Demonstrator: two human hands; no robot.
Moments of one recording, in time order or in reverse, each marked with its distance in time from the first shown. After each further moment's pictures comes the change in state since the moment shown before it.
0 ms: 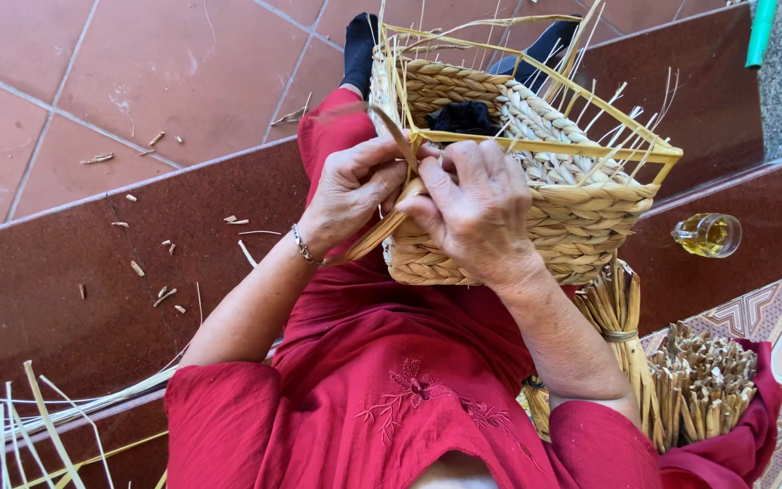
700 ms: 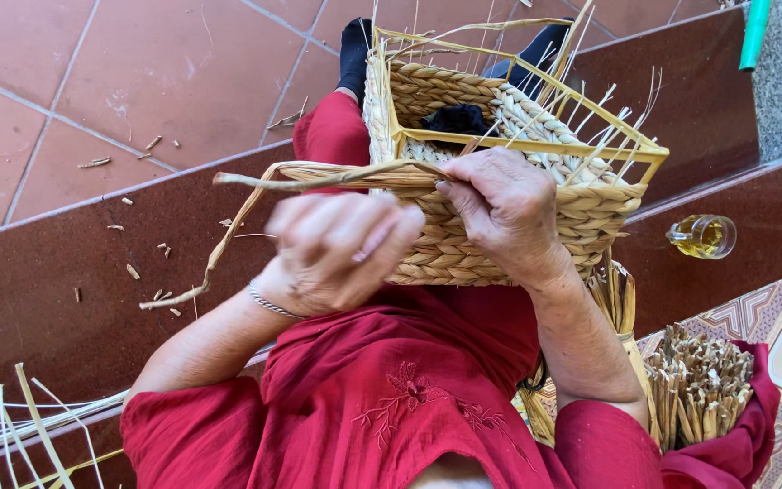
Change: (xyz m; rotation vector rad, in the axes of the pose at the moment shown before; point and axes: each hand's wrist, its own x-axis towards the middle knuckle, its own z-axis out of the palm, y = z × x) left_hand -0.036 0.113 0.043 1.589 0.174 1.060; right_hand -0.002 0.024 -0.025 0.411 0.032 0.131
